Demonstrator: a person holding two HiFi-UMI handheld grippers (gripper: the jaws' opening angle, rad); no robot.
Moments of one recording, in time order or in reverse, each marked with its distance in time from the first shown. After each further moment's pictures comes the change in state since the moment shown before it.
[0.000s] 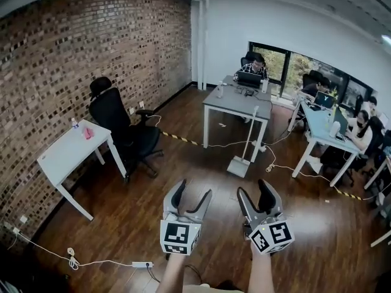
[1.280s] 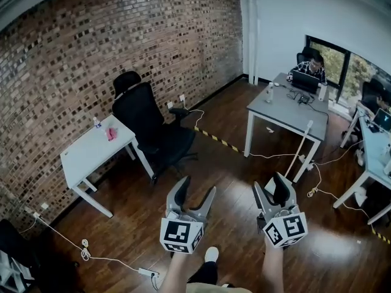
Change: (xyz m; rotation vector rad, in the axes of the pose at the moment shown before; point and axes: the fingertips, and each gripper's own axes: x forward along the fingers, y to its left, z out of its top) left arm 0.256 0.148 -0.057 0.029 0.057 0.260; right arm 0.302 -0.175 -0.117 0.123 0.025 0.228
